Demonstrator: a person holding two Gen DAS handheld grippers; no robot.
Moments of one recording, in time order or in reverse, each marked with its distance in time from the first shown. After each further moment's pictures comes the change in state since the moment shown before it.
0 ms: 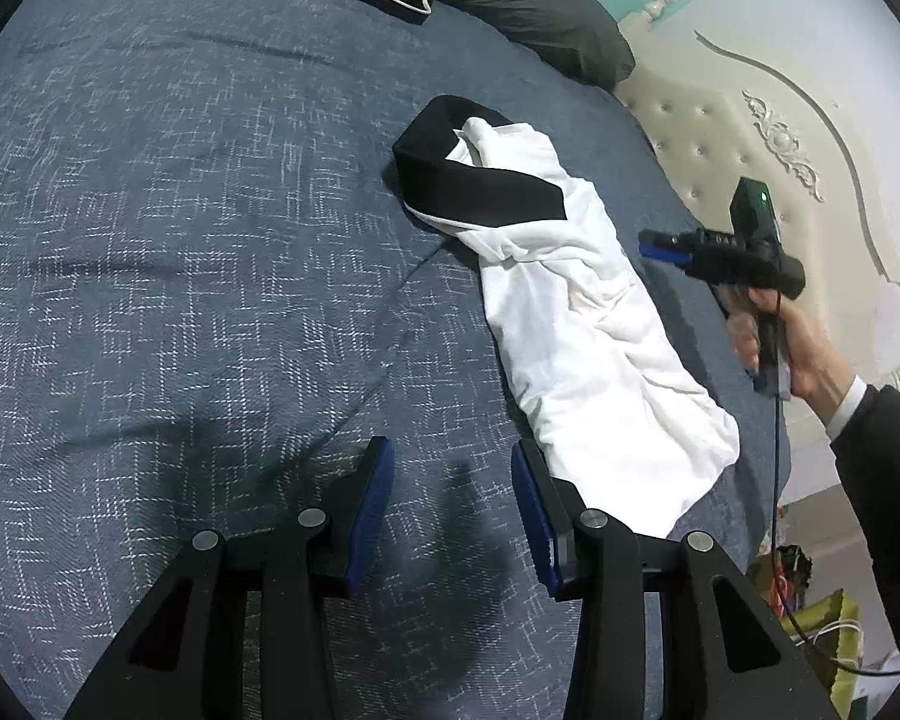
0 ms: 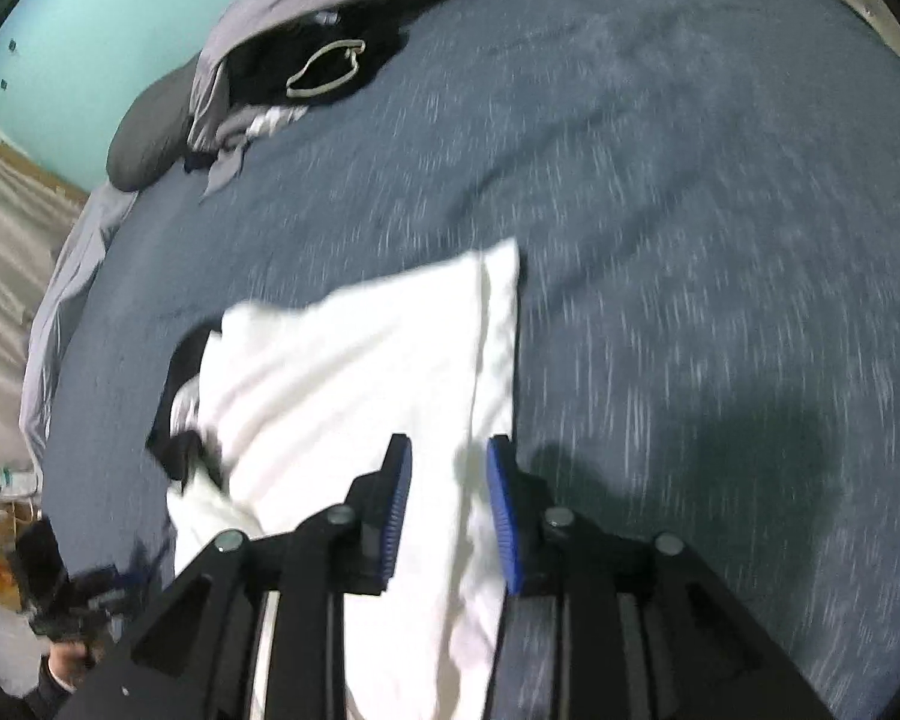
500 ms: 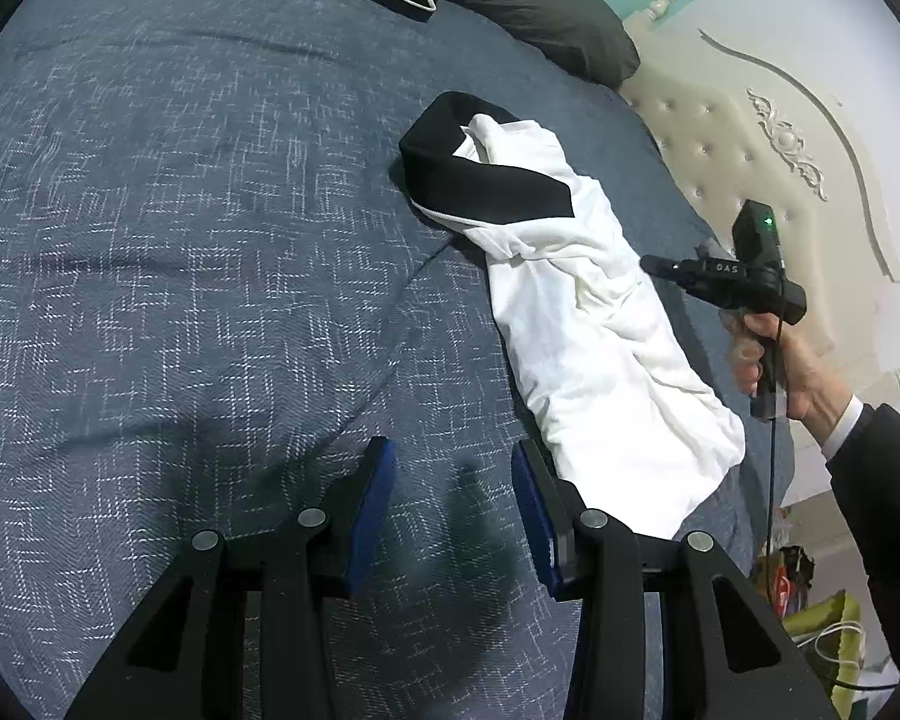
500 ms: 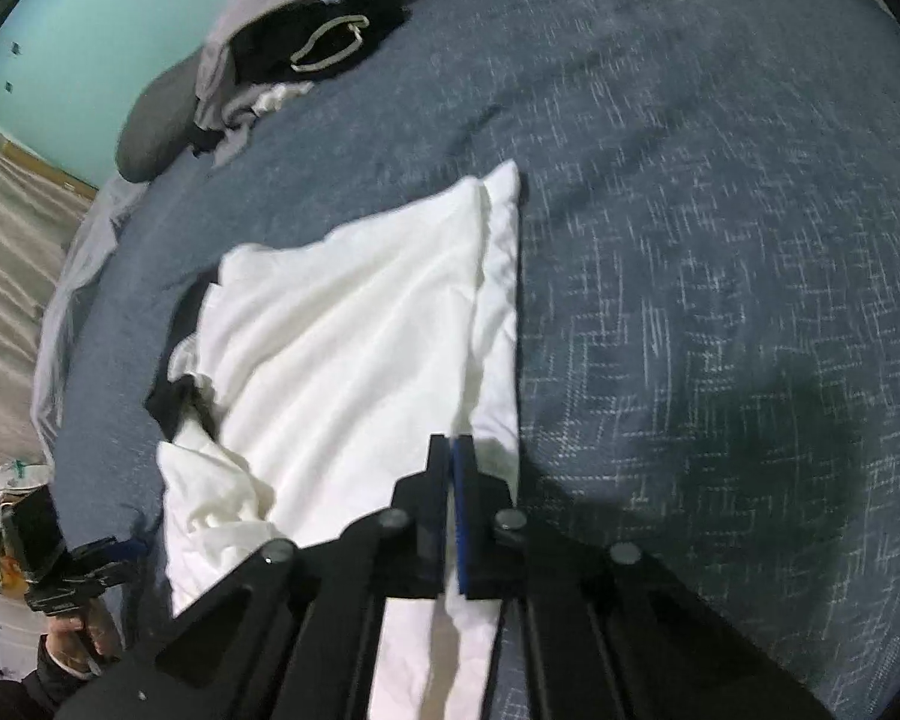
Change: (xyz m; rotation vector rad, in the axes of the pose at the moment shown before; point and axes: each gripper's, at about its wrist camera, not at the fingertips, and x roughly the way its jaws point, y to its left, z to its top) left arm 0.001 0.004 -0.001 -0.006 0.004 0.011; right arm 0.011 -0.005 -0.031 0.018 -0.002 0.049
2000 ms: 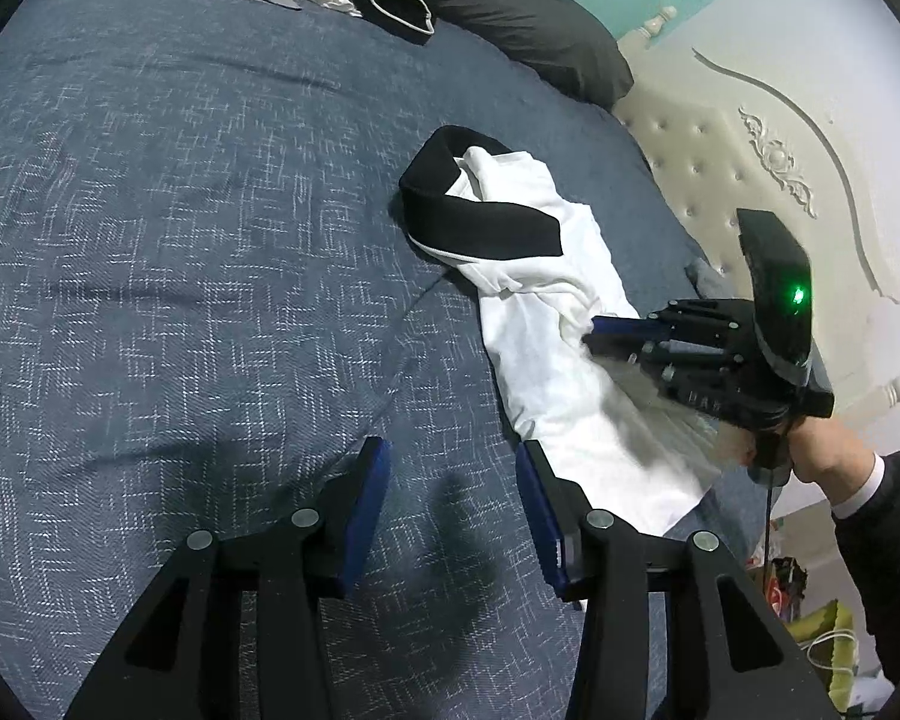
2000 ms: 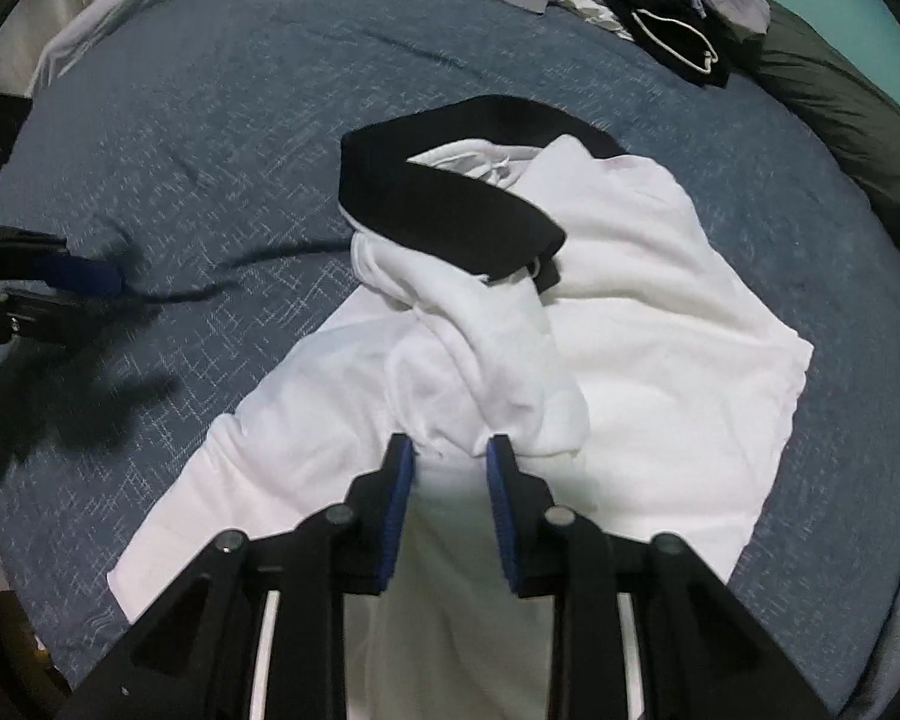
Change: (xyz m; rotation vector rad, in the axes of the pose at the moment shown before) left arm -0.014 -0.001 0.010 -0.008 -0.038 -0.022; right arm 0.049 0.197 -0.071 -0.719 0.157 -0.264
